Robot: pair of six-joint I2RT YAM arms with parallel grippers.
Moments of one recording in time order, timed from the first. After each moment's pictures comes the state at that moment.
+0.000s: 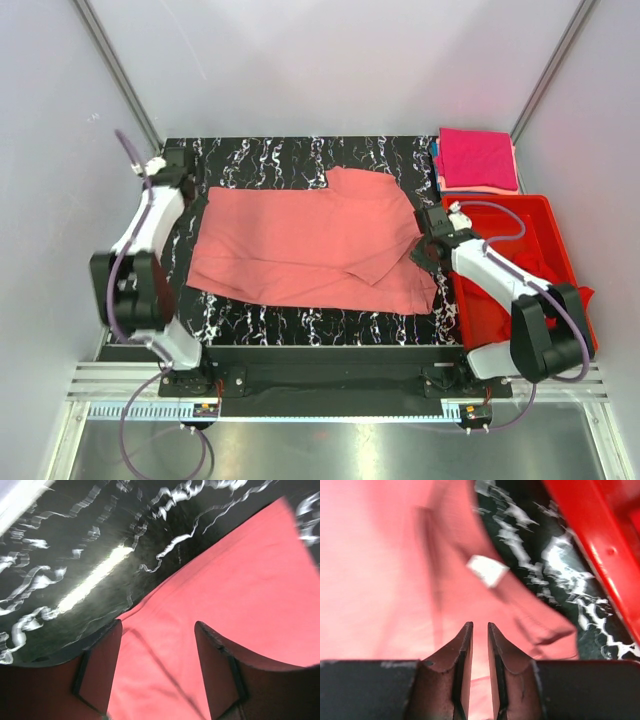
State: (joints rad) left arm 0.04 1.72 1.37 -0.76 -0.43 -0.74; right arm 0.34 1.40 0.80 -0.49 0.27 0.98
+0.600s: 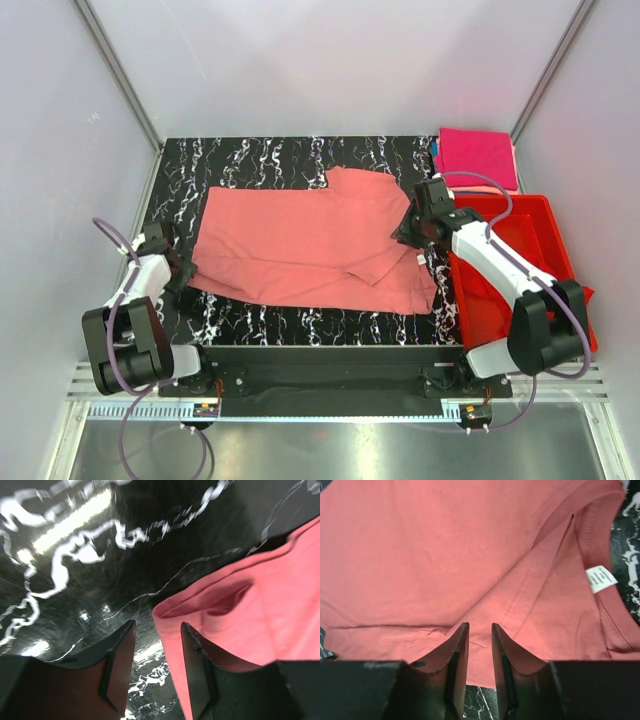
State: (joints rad) left arm 0.27 1.30 0.70 -0.55 -0.21 -0.76; right arm 0.34 1.41 1.03 -0.52 0.02 0.82
